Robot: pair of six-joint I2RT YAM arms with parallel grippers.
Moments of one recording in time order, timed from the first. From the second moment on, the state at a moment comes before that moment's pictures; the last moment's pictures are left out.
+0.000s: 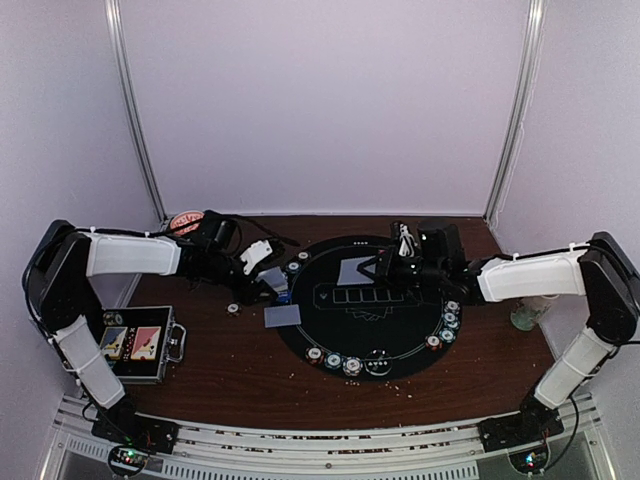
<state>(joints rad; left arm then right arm) -0.53 1.71 1.05 -0.19 0.41 0.48 0.66 1.59 0.87 0.33 -0.30 0.92</state>
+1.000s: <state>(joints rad) -0.47 1.73 1.07 -0.18 0.45 0.42 0.12 1.59 0.78 0.19 -0.45 0.79</state>
